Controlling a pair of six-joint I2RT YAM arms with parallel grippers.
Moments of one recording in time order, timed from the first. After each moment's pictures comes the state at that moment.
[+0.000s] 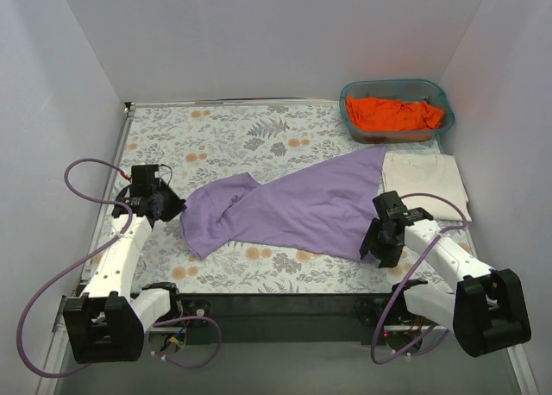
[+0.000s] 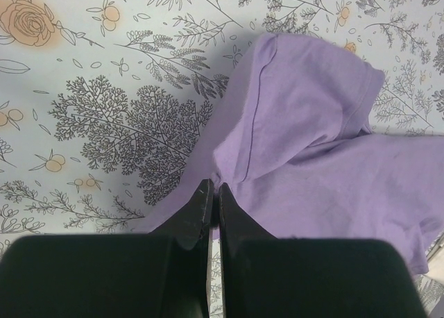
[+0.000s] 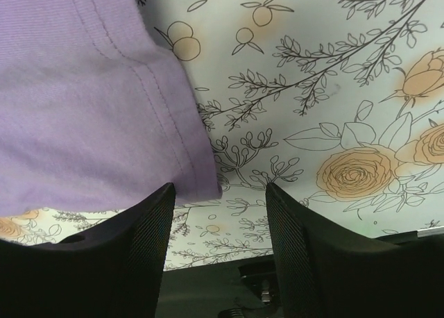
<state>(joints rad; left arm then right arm) 0.03 1.05 0.78 -0.64 0.03 -0.71 0.28 1.09 0.54 -0.84 0.01 0.73</state>
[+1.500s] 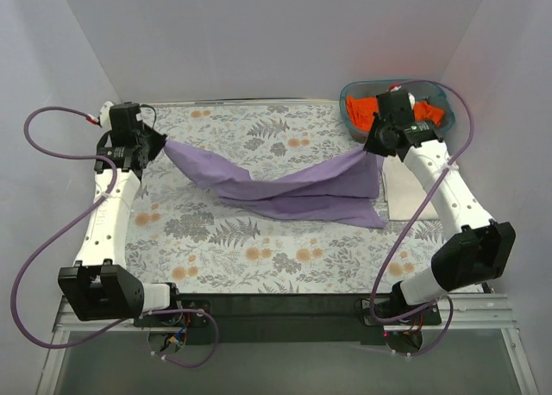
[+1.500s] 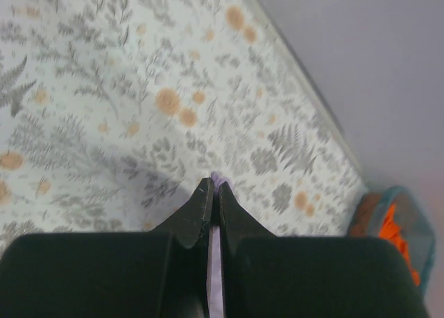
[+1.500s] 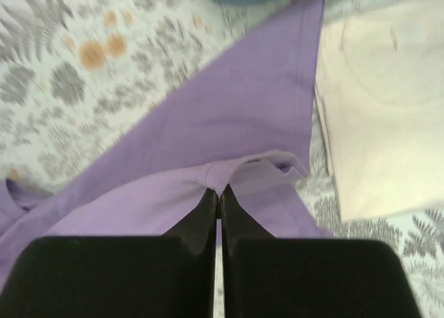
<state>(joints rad) 0.04 1.29 1.29 -0.62 -0.15 -0.83 0.29 1.47 1.46 -0.85 0.20 0.50</state>
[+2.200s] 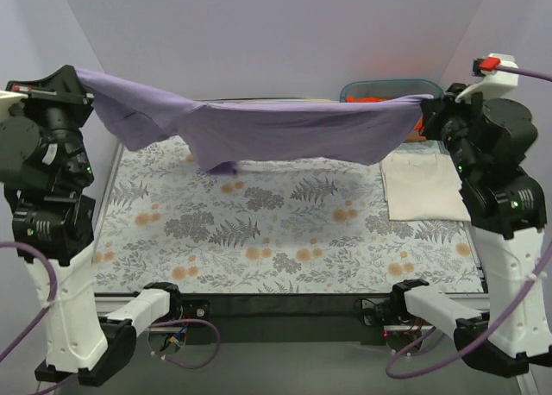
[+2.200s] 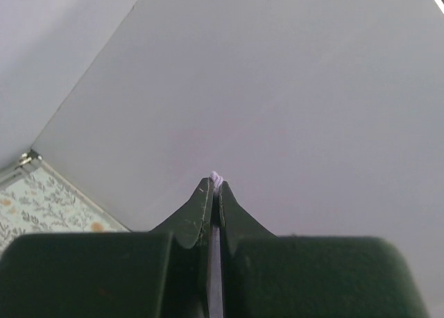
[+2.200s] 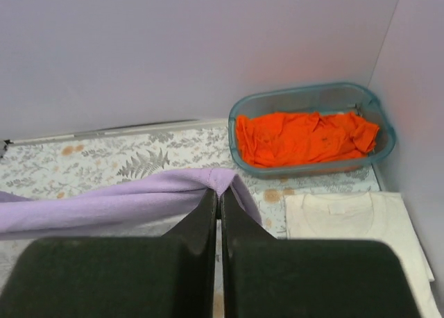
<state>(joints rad) -0.06 1.09 1.89 -0.56 -0.47 -0.72 0.26 1.09 1.70 -0.73 0.19 0.21</state>
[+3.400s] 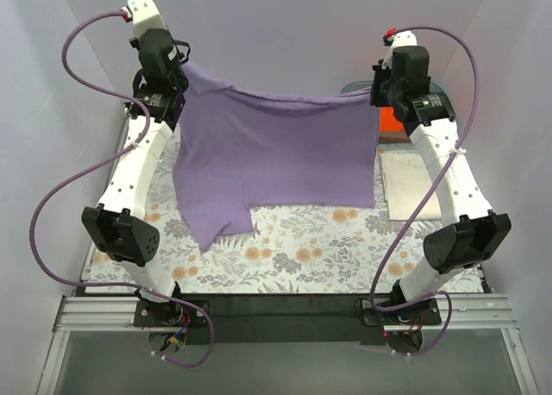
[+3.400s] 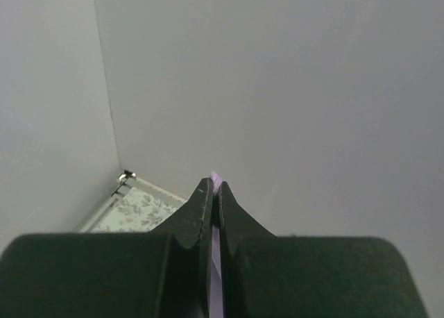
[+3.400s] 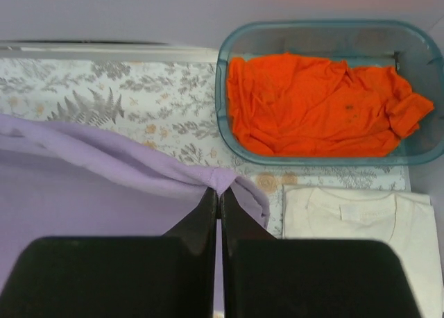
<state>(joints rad) -0.23 1.71 1.92 -0.10 -0.67 -0.10 0.25 1.61 1.83 -0.66 0.14 0.10</state>
